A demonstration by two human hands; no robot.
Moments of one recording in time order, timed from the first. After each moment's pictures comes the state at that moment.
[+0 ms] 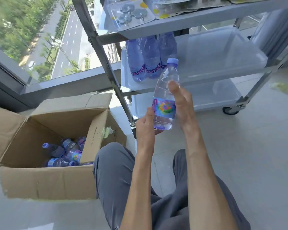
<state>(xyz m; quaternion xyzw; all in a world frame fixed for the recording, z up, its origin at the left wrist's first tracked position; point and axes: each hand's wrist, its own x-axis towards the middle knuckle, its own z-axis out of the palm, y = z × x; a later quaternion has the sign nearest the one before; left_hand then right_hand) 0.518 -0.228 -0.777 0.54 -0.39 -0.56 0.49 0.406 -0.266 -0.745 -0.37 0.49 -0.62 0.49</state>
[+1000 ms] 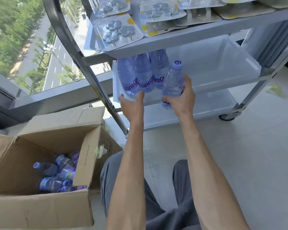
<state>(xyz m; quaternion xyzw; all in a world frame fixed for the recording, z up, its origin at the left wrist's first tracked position) 0.499 -0.395 -0.770 0.67 -0.39 -0.40 0.49 0.355 -0.363 -0.769 -0.39 0.65 -0.59 0.28</state>
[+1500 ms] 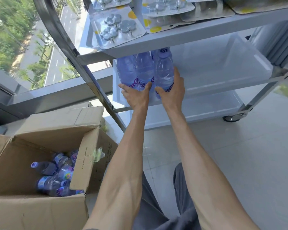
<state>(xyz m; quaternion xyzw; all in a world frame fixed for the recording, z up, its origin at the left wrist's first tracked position) 0.475 -0.474 -0.797 0.72 -0.44 -0.32 0.43 0.376 -0.425 -0.786 -0.43 0.63 -0.61 0.22</state>
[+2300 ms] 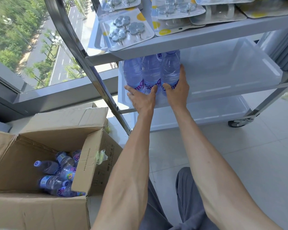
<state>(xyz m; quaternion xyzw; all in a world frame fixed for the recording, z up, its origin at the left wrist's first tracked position) 0.471 -0.479 -0.800 0.74 -0.44 -0.31 0.42 0.366 -0.463 -0.795 -0.45 0.61 -0.61 0.24</state>
